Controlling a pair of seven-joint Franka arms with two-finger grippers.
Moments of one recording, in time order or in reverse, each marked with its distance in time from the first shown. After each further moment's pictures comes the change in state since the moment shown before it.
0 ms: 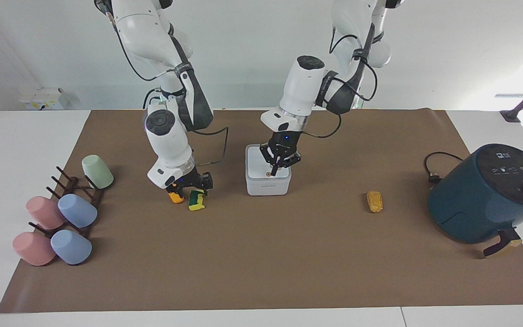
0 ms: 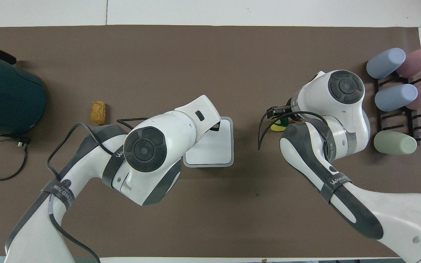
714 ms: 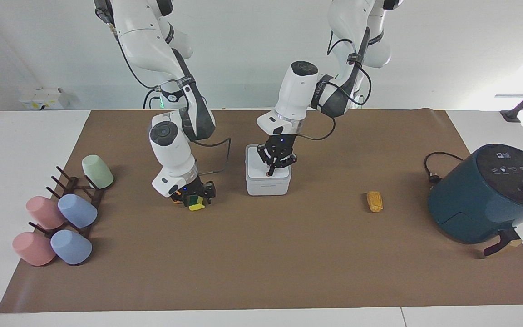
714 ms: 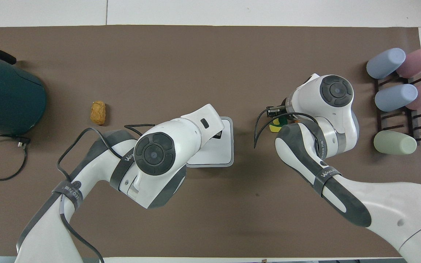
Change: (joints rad) left arm -0.017 0.008 0.001 -0.035 0.000 0.003 0.002; right arm 0.002 0.059 0.001 -0.001 -0.022 0.084 0.020
